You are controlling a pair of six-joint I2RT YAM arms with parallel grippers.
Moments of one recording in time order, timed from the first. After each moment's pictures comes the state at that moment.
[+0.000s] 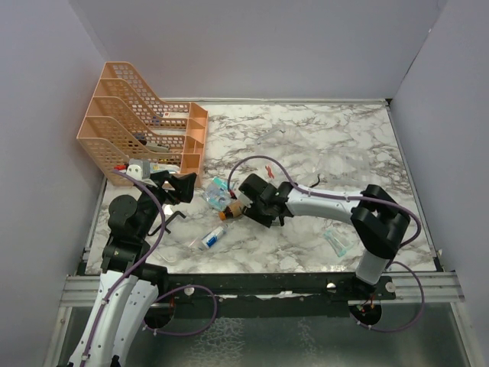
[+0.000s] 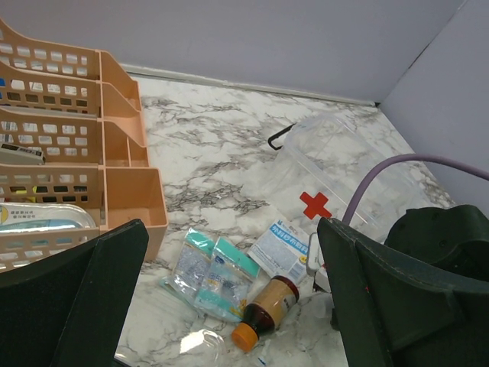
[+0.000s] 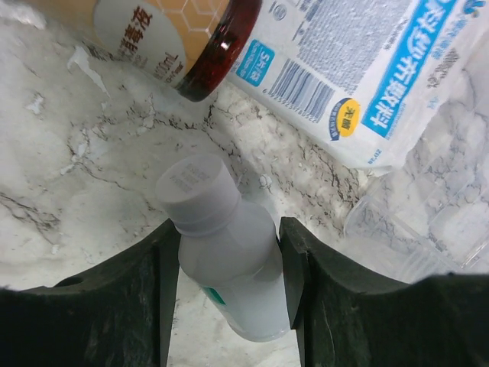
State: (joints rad) left arm -0.20 0.43 0.53 -0.10 0.14 -0.38; right arm 0.97 1.78 1.13 -0.51 0.22 -0.25
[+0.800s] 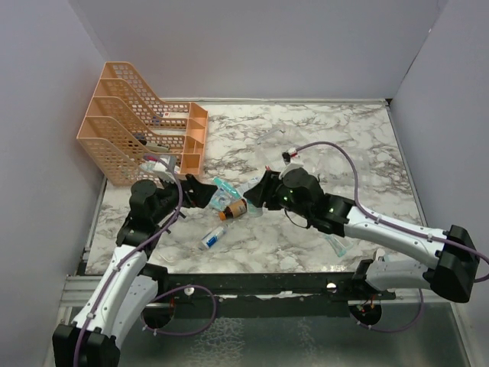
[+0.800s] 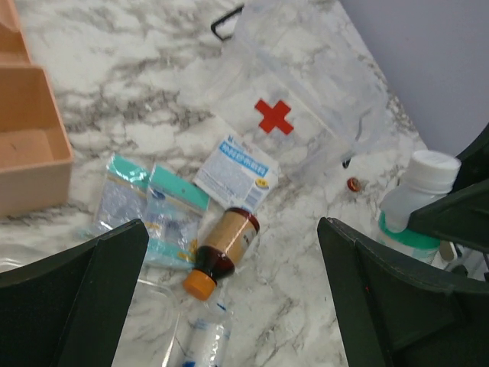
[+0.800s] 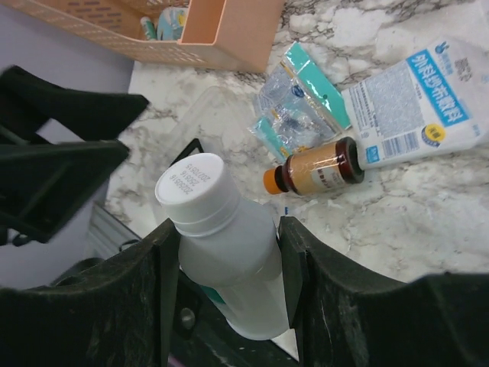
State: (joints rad) left arm -0.21 0.64 0.46 0.02 0.41 -0.46; right arm 0.97 1.22 0.89 -0.10 0.19 0.80
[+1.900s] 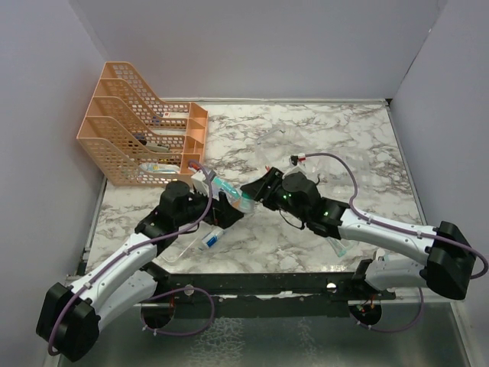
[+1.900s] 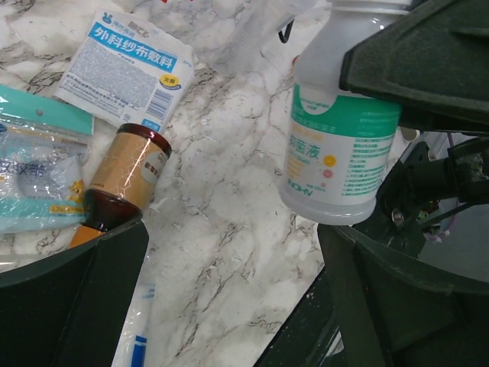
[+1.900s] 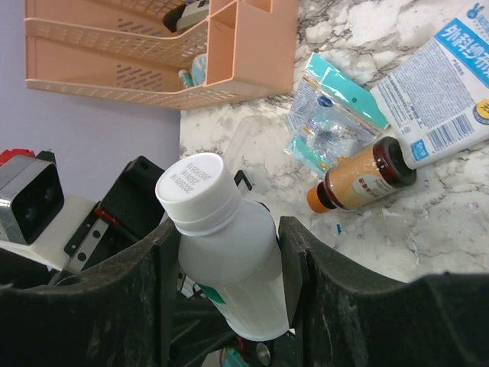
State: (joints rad) left arm -0.53 0.84 0.43 0.00 0.43 -0.47; right arm 0.97 1.23 0.79 0.07 0.25 1.16
